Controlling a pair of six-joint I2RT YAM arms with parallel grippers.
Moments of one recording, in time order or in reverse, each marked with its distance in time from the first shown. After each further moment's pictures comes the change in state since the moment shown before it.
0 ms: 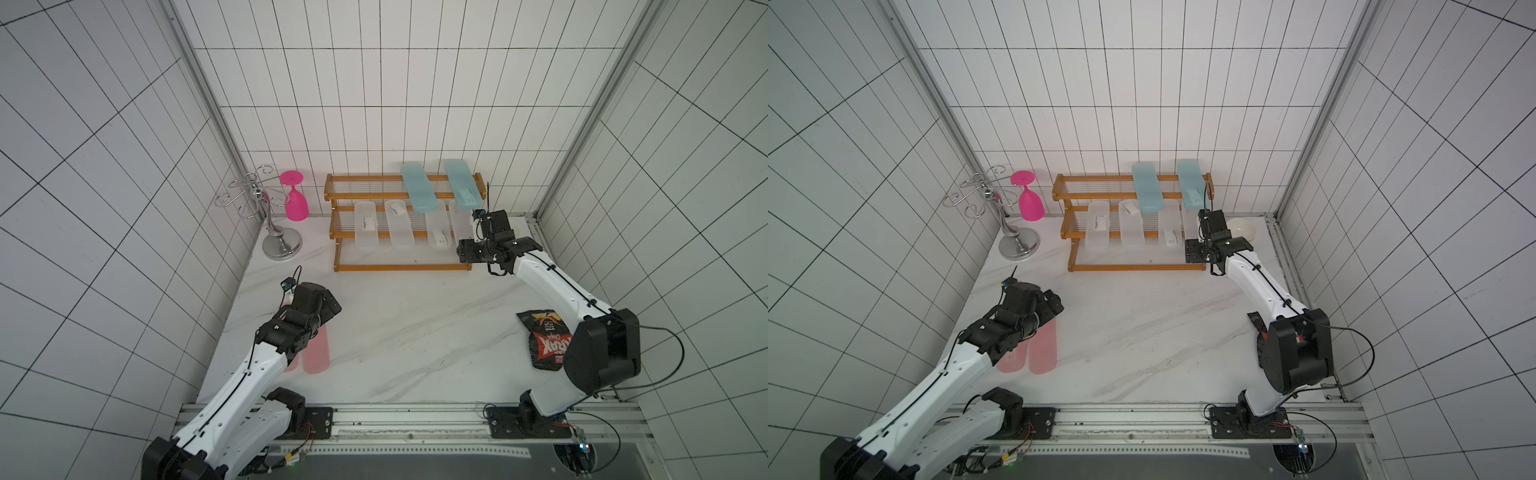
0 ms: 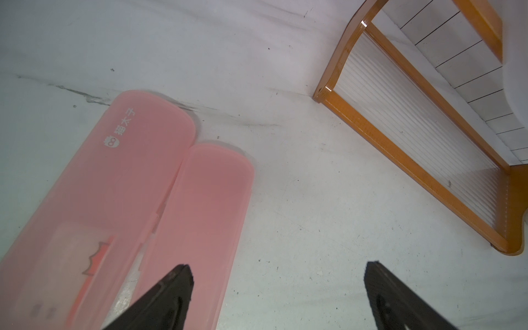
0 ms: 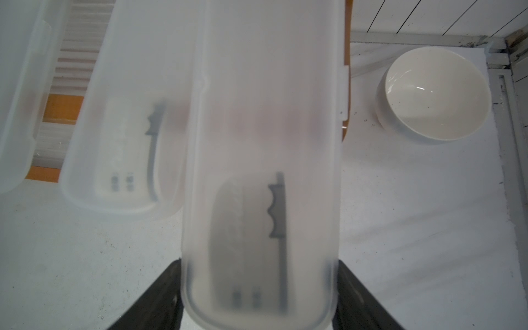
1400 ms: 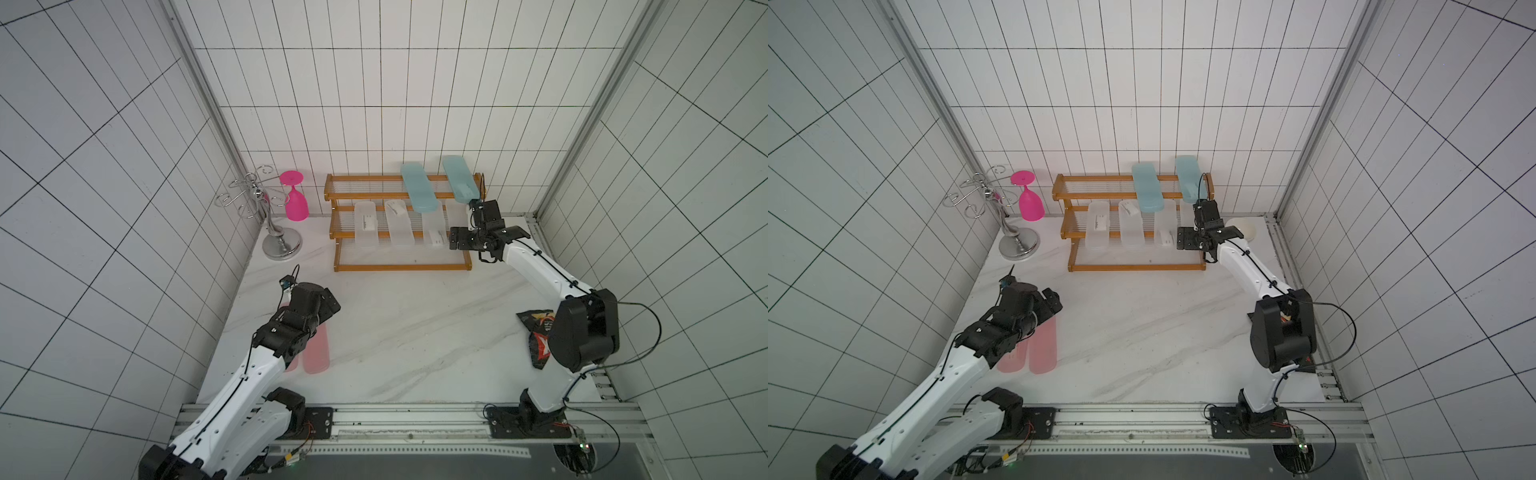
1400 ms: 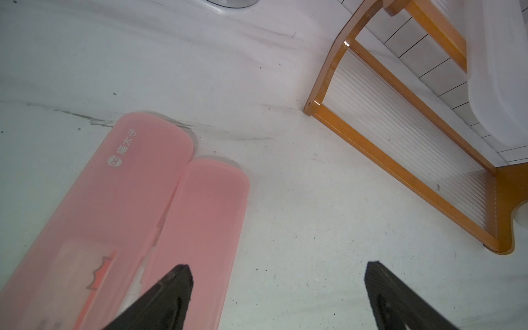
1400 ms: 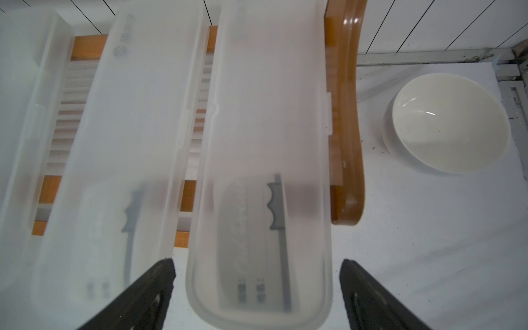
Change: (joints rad) left arm 0.000 -0.037 0.000 0.014 -0.022 0.041; right arm 0.000 0.142 0.135 0.042 0.013 0.076
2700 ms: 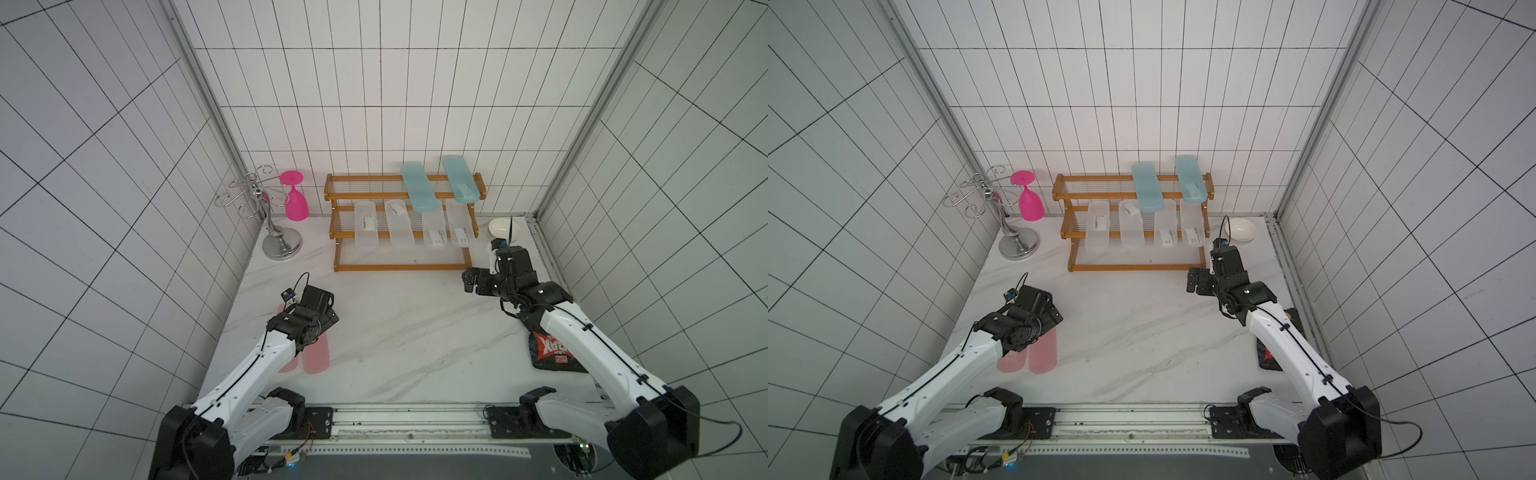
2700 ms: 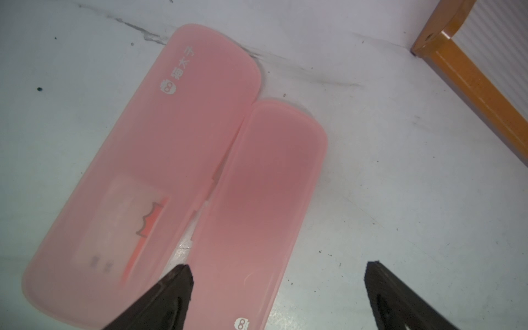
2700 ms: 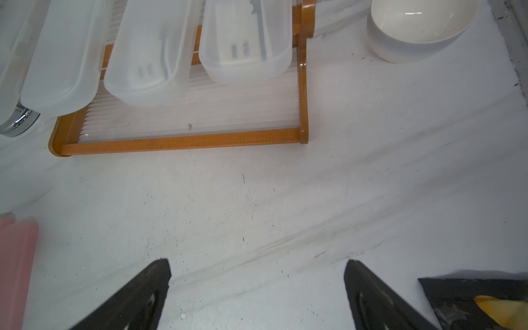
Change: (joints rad) left arm 0.047 0.175 -0.038 -0.110 -0.014 -0.113; right arm 0.090 -0.624 -0.587 -0.007 -0.026 0.135
